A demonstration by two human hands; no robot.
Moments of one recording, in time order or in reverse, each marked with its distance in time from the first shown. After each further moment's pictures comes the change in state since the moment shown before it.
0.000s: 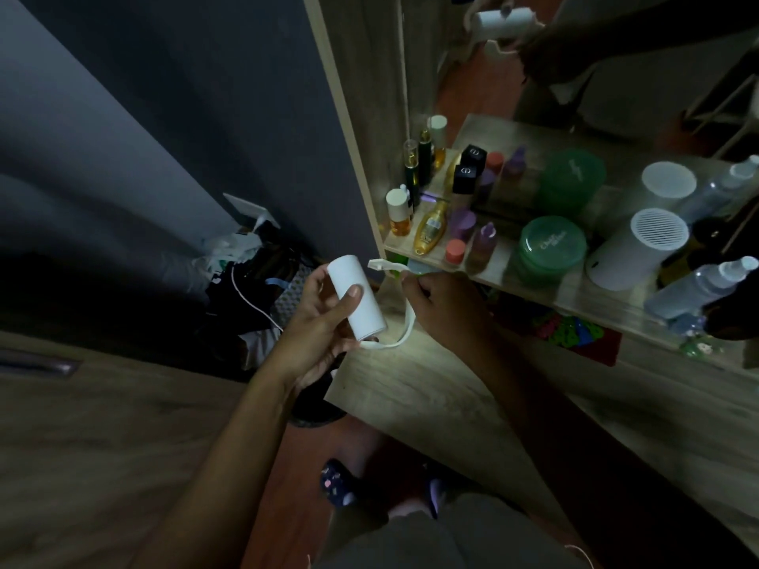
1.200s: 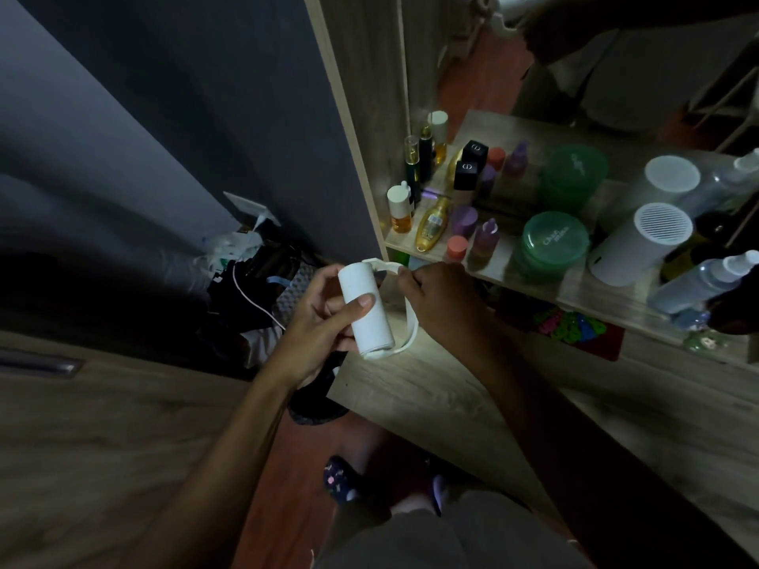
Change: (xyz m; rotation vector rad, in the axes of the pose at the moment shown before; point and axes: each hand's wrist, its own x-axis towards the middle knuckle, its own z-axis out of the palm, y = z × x) left_hand -0.005 -0.001 -0.006 0.222 -0.101 0.136; right_hand 0.003 -0.033 -0.020 -0.014 -0.089 0.035
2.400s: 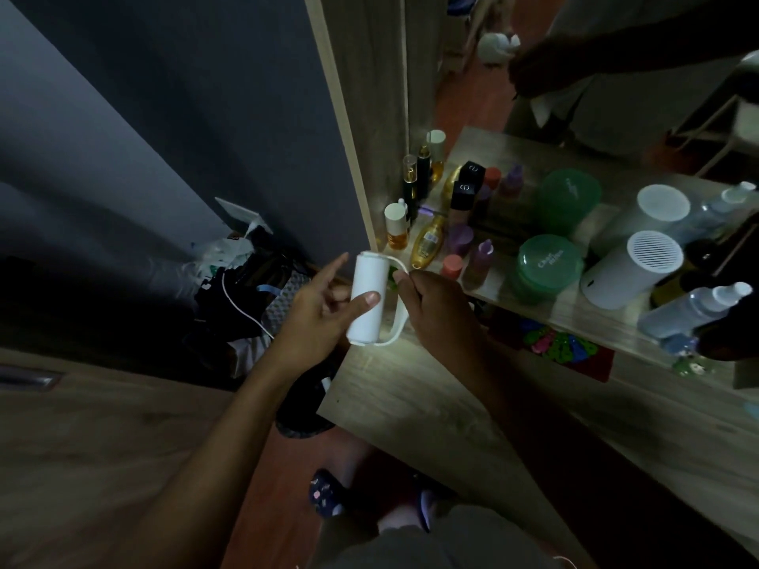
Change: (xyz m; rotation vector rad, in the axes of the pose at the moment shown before) left_hand 0.028 0.024 0.006 0.341 0.090 0.102; right_hand 0.013 0.013 0.015 0.176 0.154 -0.092
